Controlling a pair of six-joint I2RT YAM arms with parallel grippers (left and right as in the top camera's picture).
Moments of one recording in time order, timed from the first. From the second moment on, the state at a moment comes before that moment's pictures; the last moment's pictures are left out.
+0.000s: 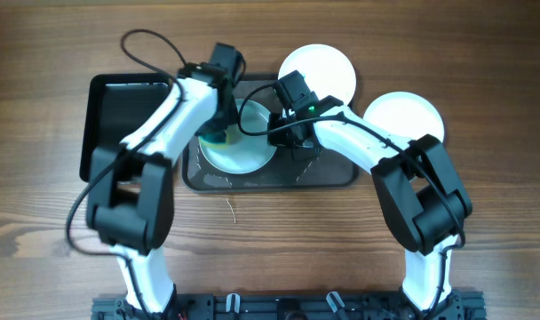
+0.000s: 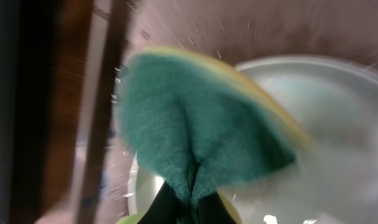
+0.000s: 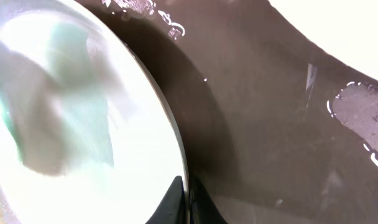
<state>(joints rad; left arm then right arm) -0.32 1.99 1.51 -0.93 -0.21 -0.57 0.55 2.07 1.36 -0.48 -0.18 0.62</state>
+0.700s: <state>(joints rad) -0.15 1.82 1.53 -1.02 -0.11 -0.53 0.71 1.76 1.36 -0.68 0.33 0.40</state>
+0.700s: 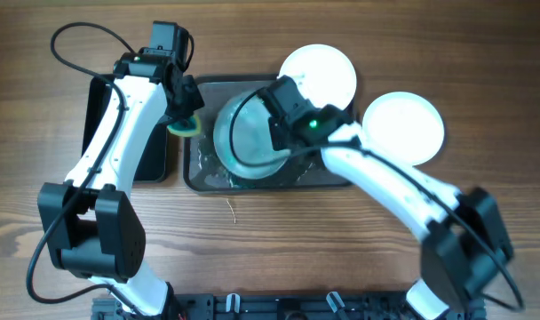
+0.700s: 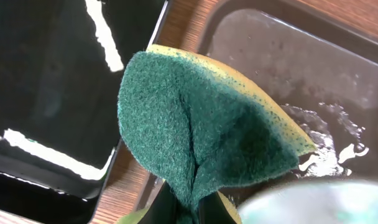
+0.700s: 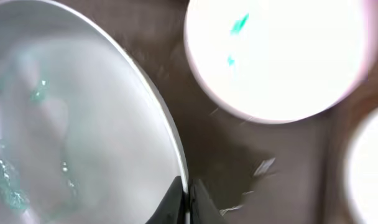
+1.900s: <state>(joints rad) -0.15 1.82 1.53 -1.01 -0.08 -0.53 1.01 1.71 1.36 -0.25 1.49 -0.21</state>
